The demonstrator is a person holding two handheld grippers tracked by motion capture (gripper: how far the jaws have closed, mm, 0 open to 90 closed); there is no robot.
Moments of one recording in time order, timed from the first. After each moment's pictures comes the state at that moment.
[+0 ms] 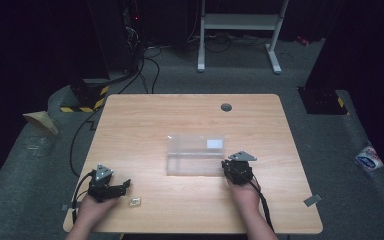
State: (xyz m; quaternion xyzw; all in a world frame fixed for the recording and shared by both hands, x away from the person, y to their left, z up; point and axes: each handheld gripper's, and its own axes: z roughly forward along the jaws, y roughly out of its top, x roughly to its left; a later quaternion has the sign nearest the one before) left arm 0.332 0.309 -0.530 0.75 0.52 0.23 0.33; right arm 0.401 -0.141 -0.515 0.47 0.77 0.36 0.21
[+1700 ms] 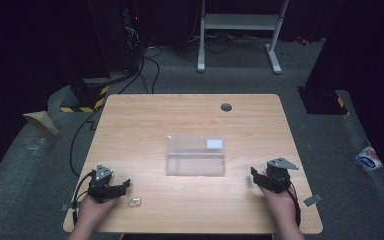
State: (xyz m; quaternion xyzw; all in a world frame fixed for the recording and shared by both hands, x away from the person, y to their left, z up) left arm 0.332 0.309 -0.530 0.75 0.53 0.24 0.33; right arm 0.379 -0.251 -0.512 0.53 0.74 0.35 0.24
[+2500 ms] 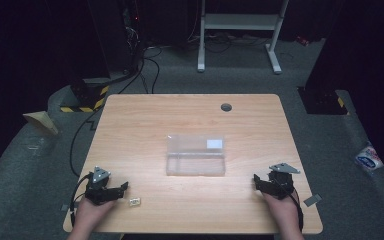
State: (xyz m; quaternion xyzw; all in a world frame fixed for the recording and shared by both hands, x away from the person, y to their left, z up) left arm 0.324 0.316 -0.528 0.75 0.53 0.22 0.32; right arm 0.370 -0.257 -0.524 0.54 0.74 0.31 0.24
